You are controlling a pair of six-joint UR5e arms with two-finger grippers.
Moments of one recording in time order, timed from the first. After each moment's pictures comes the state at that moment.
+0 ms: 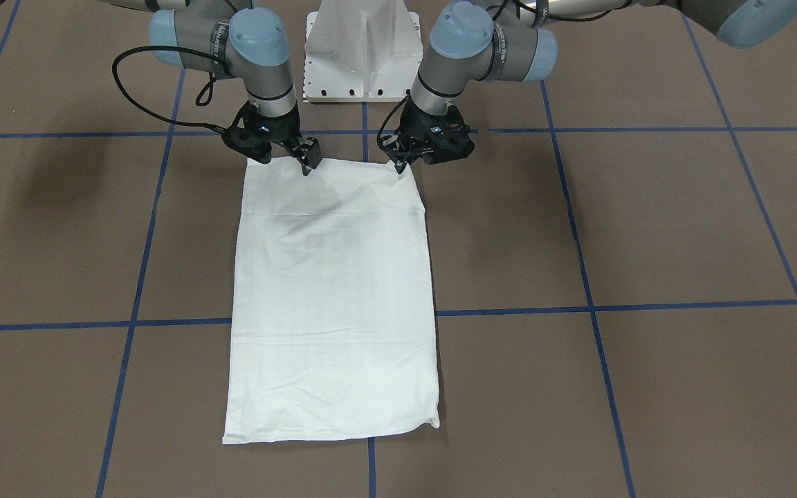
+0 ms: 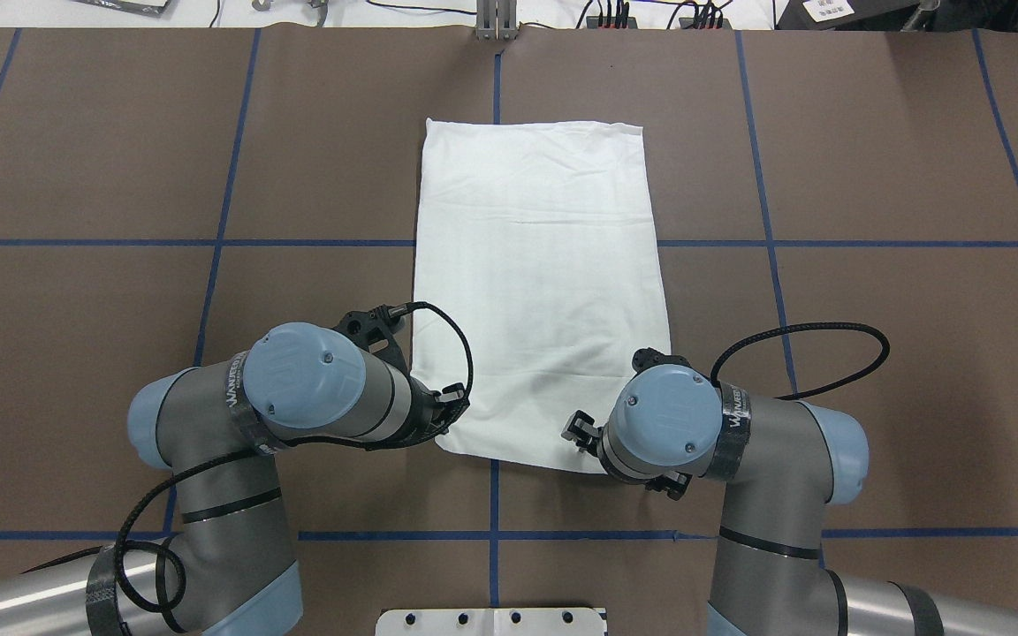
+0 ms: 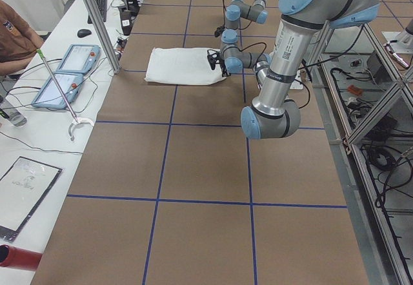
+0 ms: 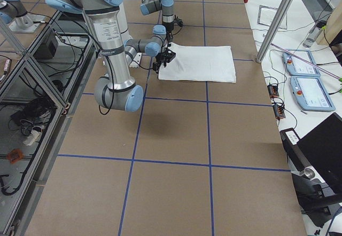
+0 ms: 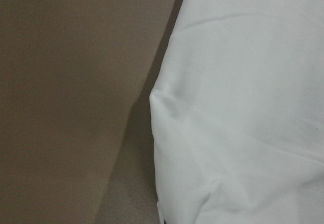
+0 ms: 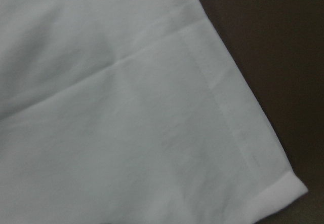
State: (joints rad) left arm -0.36 -2.10 -1.76 -1.87 -1.81 -1.74; right arm 0.31 -1.15 1.84 -1.55 1.77 1.88
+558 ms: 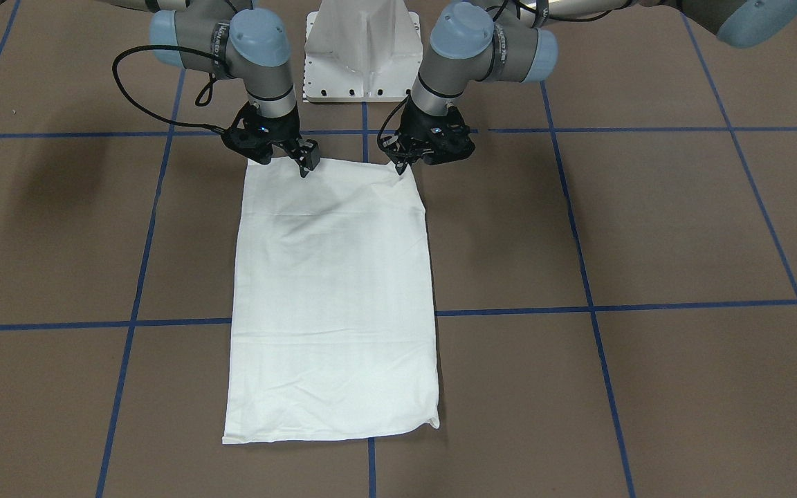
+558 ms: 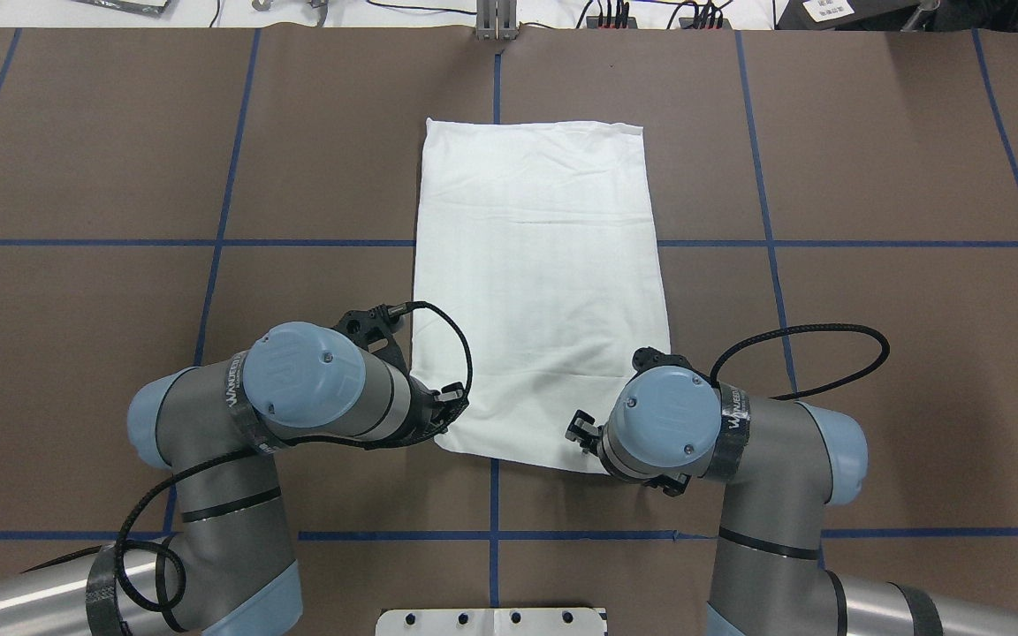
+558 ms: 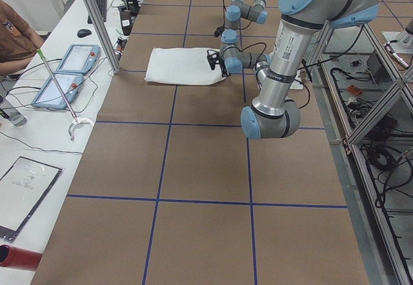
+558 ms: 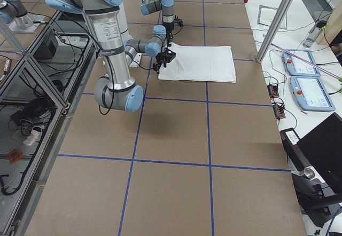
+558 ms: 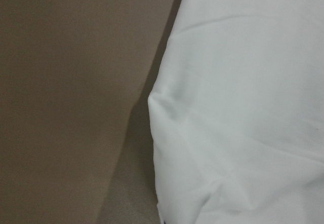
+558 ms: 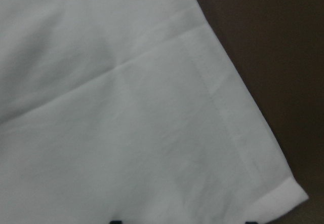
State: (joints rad) left arm -0.37 -2.10 -1.76 -1.87 -1.81 -1.73; right arm 0.31 -1.15 1.84 -1.55 1.76 1.88
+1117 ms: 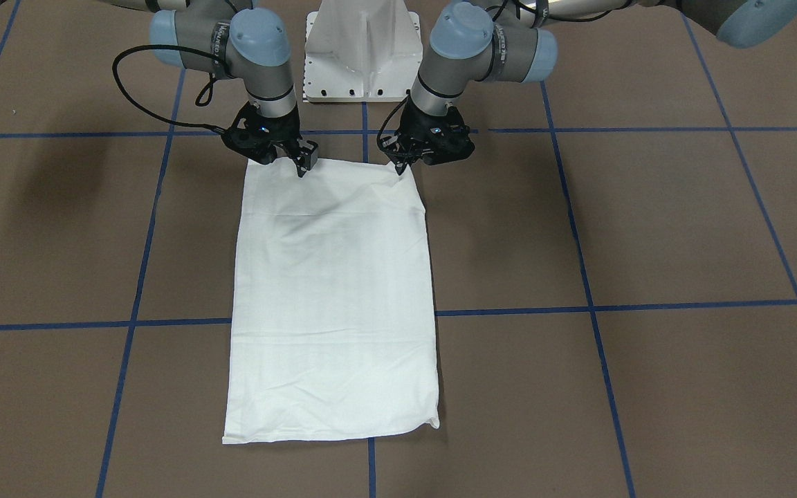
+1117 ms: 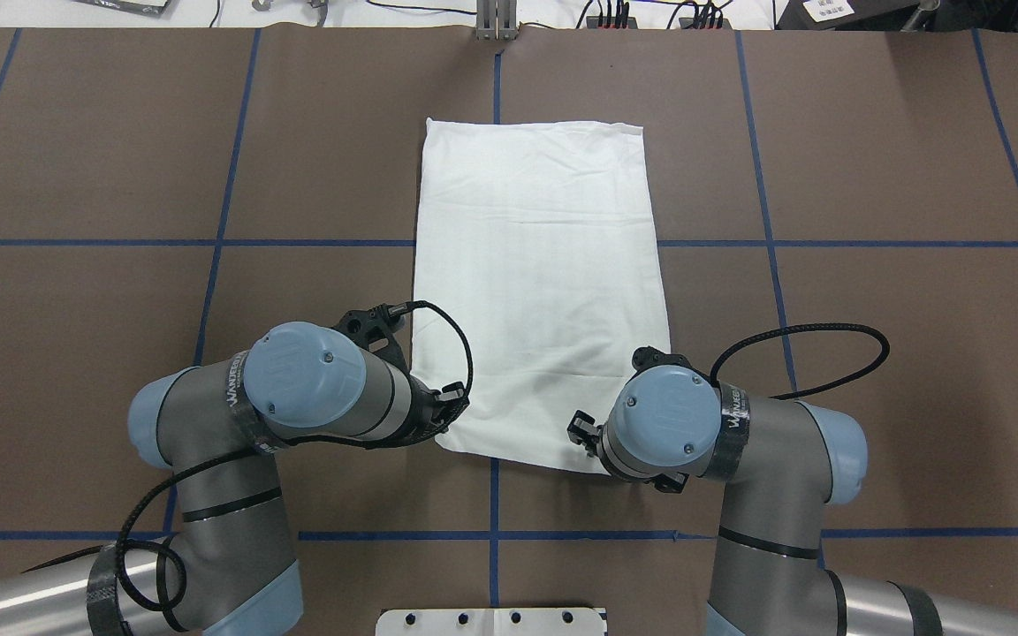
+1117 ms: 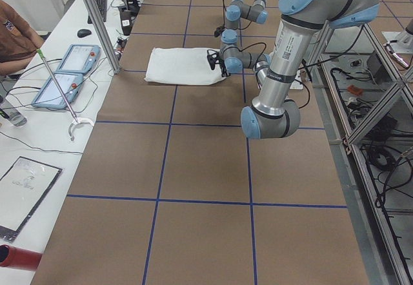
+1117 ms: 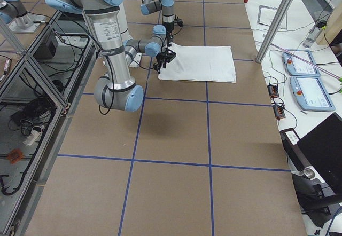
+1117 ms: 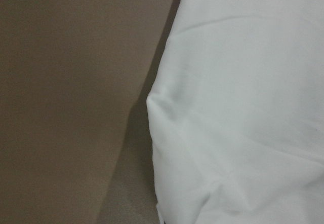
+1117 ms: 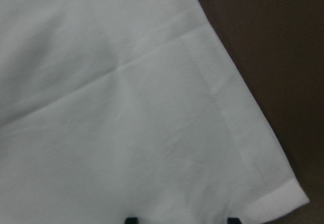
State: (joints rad) left arm -0.37 -2.10 -1.76 -1.87 -1.81 -1.73; right arm 0.31 -1.15 1.84 -1.55 1.76 1.88
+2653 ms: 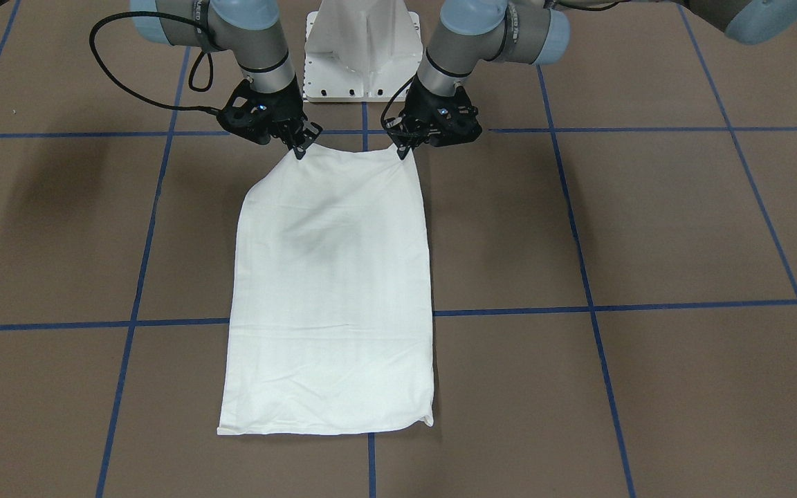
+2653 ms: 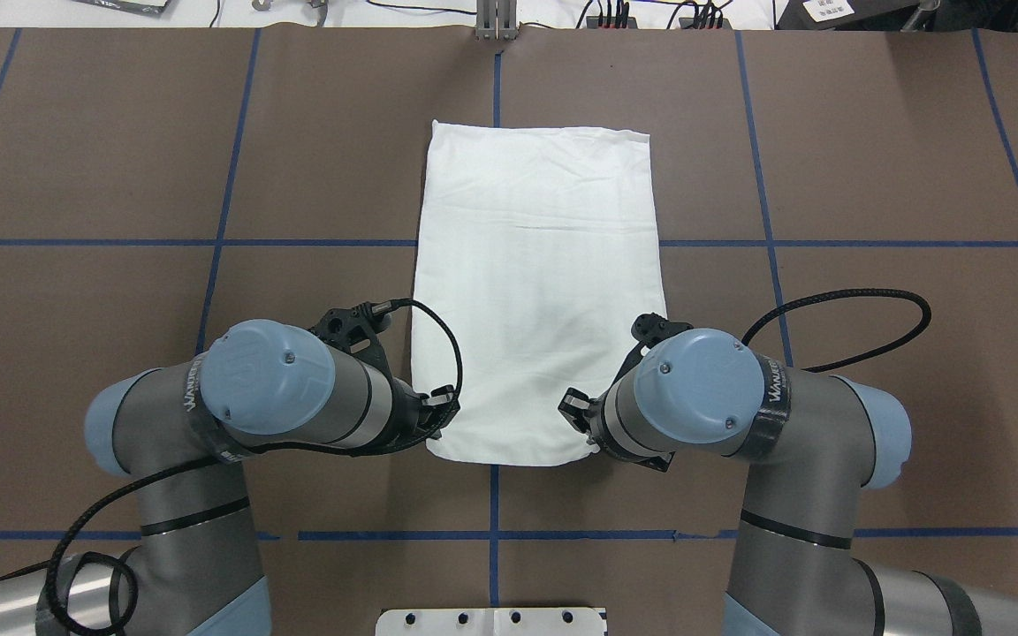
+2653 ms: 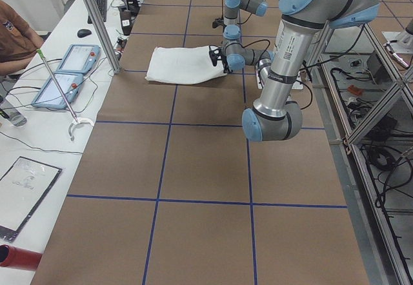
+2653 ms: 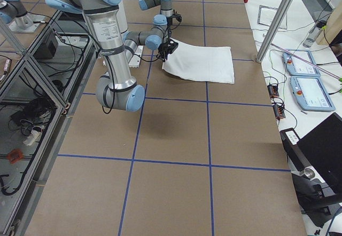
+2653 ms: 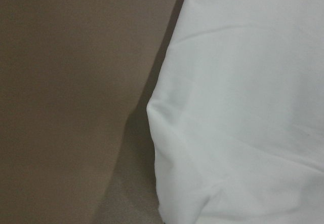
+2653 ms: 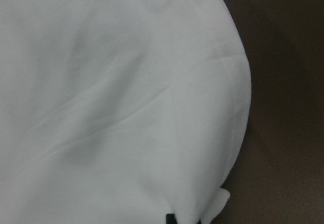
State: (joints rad) left arm -0.36 -2.05 -1.91 -1.81 -1.83 -1.74; right arm 0.35 -1.15 1.98 -1.55 1.78 1.87
